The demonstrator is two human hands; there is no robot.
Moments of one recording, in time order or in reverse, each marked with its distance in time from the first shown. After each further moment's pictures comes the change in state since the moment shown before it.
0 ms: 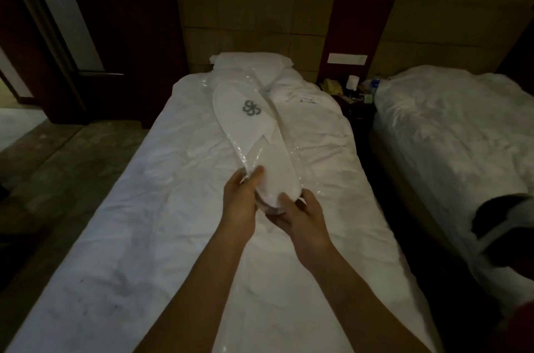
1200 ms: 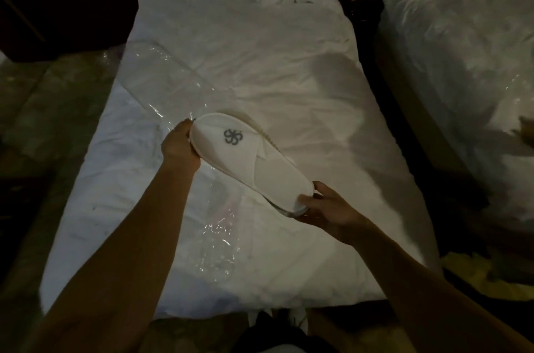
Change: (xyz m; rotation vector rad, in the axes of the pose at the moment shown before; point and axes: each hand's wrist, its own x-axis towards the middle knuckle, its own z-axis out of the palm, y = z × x) left_hand 0.074 -0.060 -0.135 -0.123 0.314 -0.203; right_hand -0.046 0.107 -0.120 -0.160 -0.054 0.531
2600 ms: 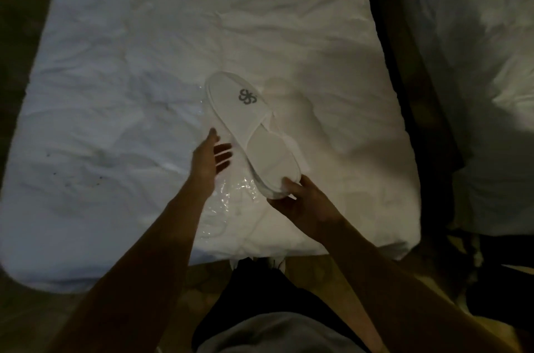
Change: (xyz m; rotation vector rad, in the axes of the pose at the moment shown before) left_hand 0.002 -0.144 -0.073 0.404 -0.118 -0.259; right_hand 0.005 0.073 0.042 0.488 0.083 0.169
